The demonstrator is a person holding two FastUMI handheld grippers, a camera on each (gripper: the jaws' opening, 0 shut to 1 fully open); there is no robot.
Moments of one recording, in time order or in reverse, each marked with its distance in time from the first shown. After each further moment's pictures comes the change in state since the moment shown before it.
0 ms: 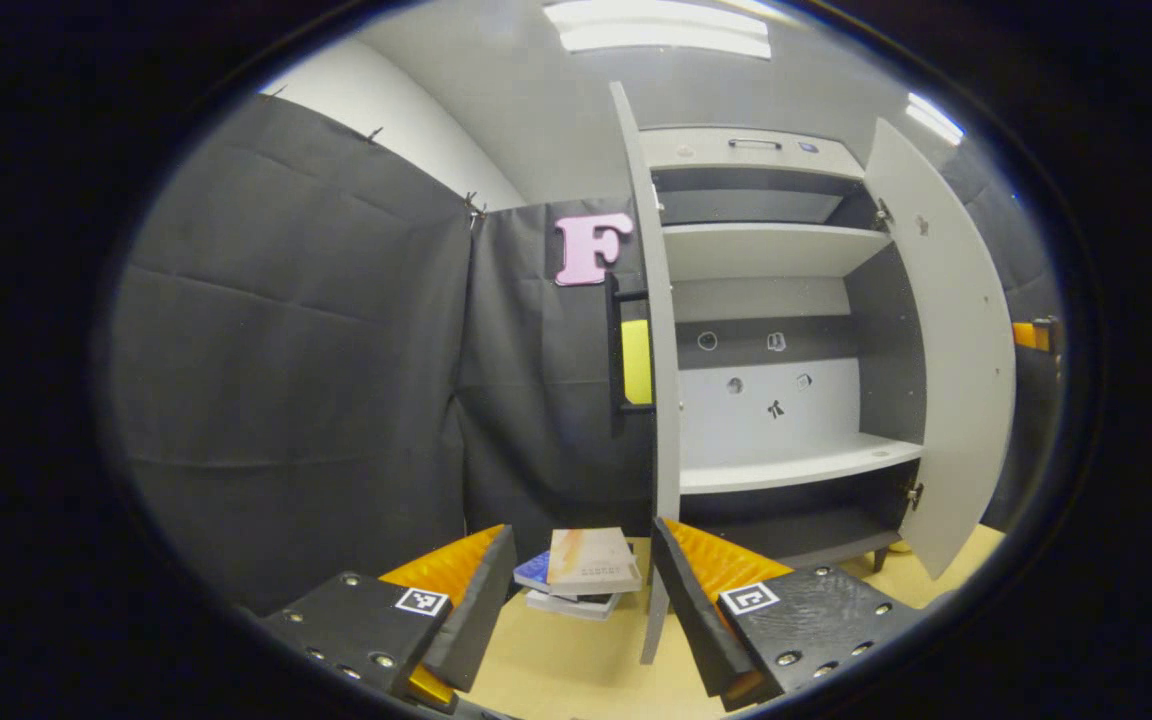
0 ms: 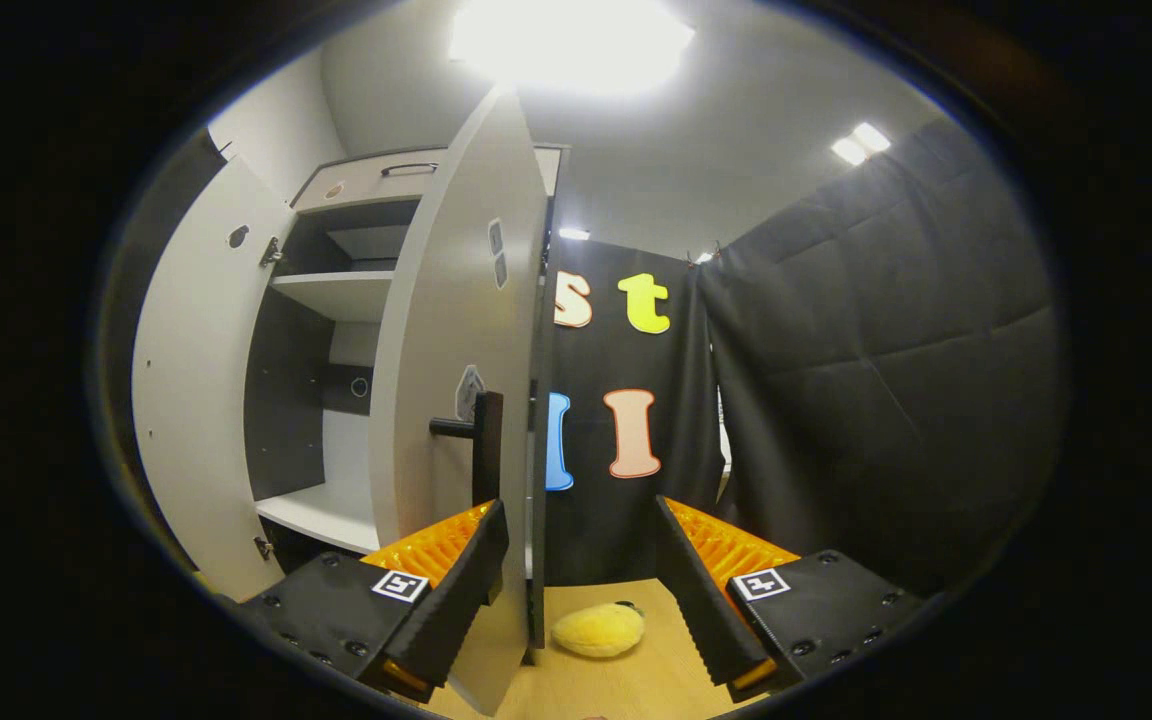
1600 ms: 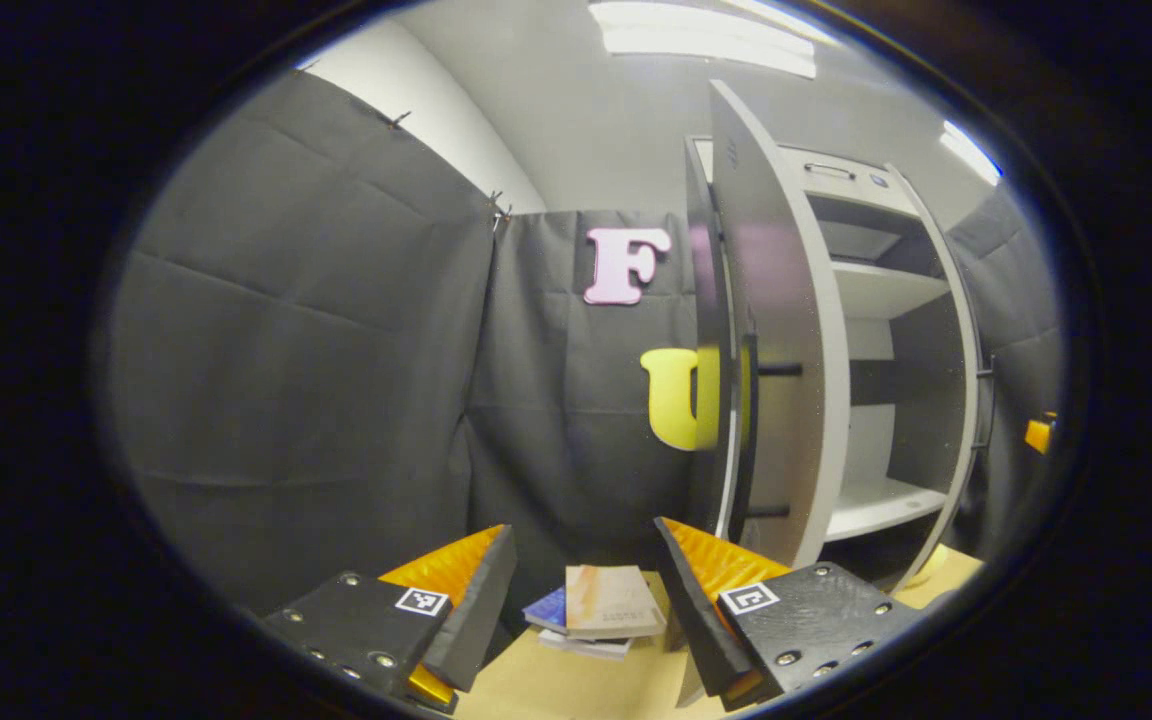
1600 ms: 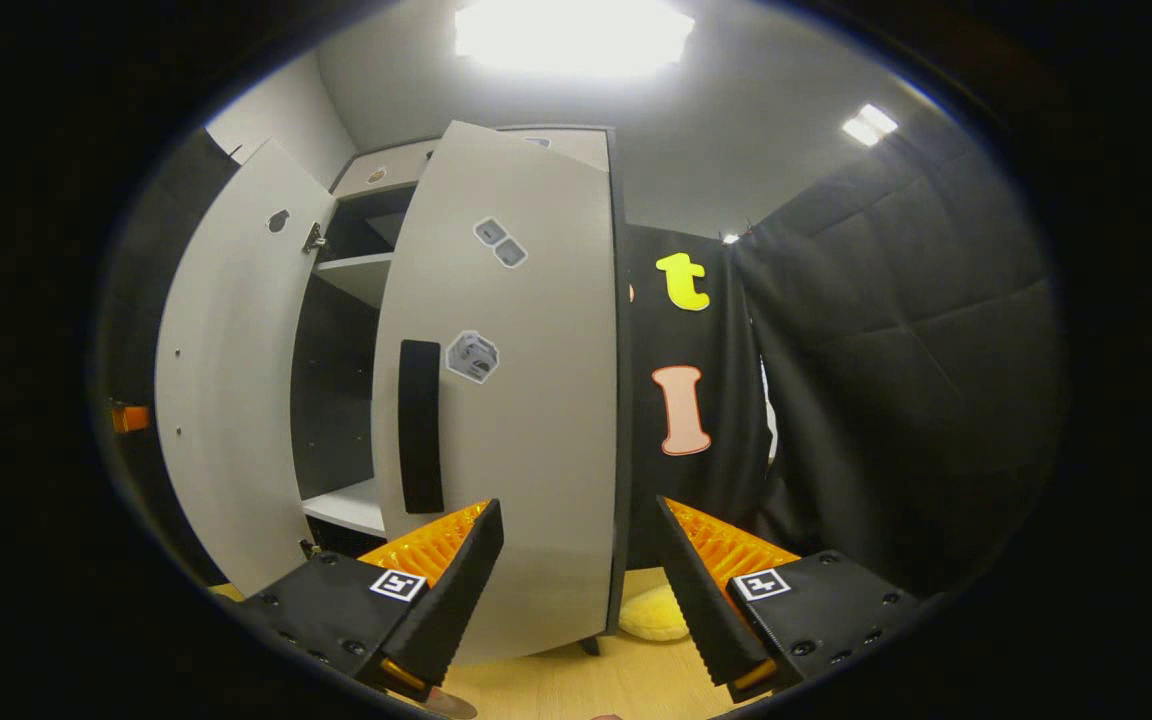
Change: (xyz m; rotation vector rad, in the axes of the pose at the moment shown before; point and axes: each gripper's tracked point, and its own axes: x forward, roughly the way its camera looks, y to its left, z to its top) left arm 0.097 0.072 0.072 -0.074 -0.054 0.006; right arm -0.012 0.058 -0.046 0.060 0.044 0.068
